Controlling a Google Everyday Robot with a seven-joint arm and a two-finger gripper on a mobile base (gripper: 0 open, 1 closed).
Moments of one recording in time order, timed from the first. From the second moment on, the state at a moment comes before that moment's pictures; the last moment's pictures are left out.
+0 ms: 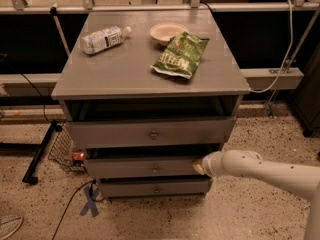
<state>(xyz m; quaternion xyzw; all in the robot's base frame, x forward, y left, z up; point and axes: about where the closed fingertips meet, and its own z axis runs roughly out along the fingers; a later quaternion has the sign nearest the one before) 0.614 -0.170 0.427 -0.33 0.89 0.11 0.31</state>
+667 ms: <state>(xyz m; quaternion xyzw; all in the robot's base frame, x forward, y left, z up) 0.618 -0.174 0.427 -0.33 0.89 0.09 0.30</state>
